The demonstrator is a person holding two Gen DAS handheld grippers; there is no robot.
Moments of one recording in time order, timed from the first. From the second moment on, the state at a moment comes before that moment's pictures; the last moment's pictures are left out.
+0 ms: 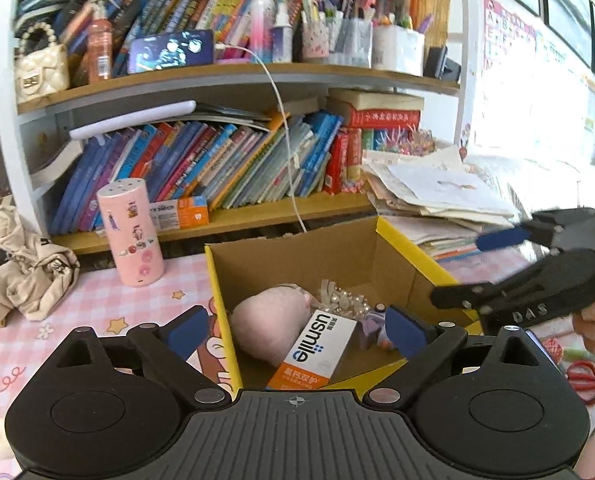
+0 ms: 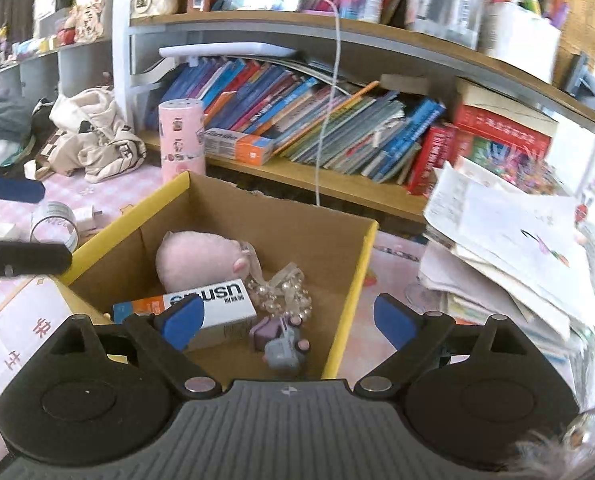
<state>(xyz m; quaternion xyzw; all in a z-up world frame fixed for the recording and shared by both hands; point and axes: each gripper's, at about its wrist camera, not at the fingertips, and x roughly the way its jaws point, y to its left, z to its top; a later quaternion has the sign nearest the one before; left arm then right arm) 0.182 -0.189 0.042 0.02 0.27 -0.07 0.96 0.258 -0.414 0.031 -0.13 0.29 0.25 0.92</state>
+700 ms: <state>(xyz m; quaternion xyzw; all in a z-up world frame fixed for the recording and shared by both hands) 0.125 -0.125 0.021 -0.01 0.29 -0.11 0.95 0.161 -0.376 0.003 -0.07 0.36 0.15 0.92</state>
